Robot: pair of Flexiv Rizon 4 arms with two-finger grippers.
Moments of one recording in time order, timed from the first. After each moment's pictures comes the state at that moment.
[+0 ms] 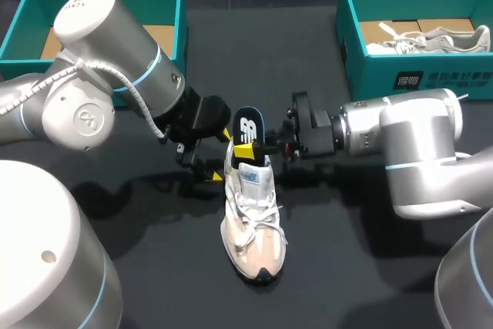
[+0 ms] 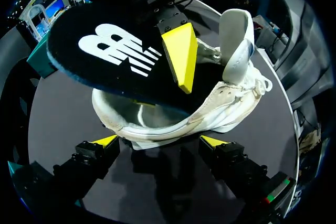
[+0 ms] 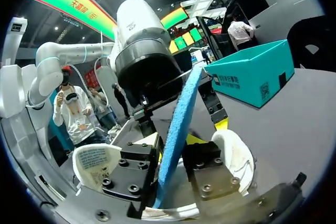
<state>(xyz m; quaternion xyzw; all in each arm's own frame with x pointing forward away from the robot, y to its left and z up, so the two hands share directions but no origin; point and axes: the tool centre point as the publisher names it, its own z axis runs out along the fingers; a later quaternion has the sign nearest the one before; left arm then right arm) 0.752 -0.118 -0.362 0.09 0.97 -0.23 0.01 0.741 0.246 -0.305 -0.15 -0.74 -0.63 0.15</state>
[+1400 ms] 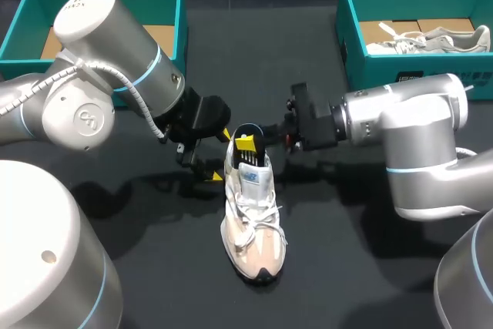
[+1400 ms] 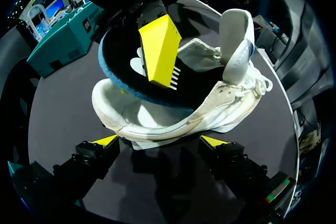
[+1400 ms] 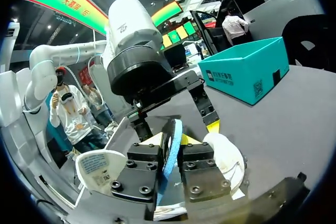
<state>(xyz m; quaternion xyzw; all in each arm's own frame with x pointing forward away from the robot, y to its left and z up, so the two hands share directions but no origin) 0.752 -0.118 -0.362 0.09 0.97 -0.23 0.01 0.750 0.239 -0.301 -0.18 -0.76 -0.61 0.15</state>
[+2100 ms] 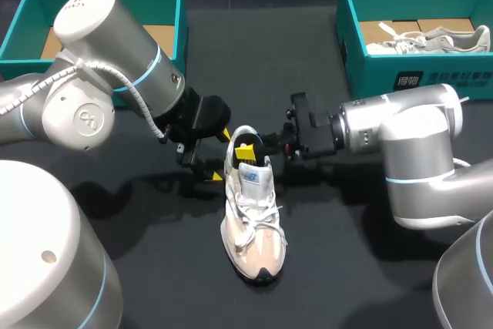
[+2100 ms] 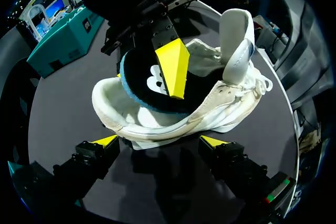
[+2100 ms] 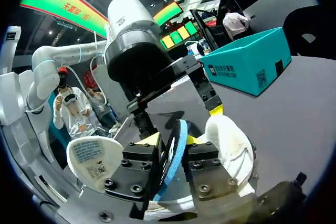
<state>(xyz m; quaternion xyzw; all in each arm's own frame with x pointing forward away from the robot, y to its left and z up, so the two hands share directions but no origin) 0.752 -0.118 -0.362 0.09 0.97 -0.23 0.01 0.741 0.242 -0.317 -0.17 -0.75 -0.61 0.17</state>
